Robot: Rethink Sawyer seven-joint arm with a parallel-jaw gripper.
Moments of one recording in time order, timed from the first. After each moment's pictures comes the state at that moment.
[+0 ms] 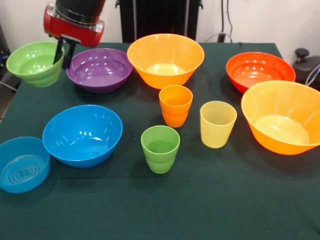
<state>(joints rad) -0.35 -0.62 -0.07 1.47 -0.54 0.56 1.71</state>
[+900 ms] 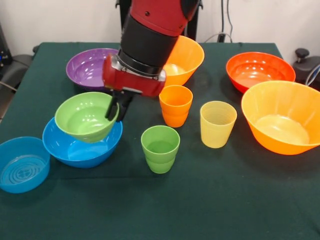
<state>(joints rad) -0.15 -0.44 -0.10 1.19 -0.47 0.63 1.71</state>
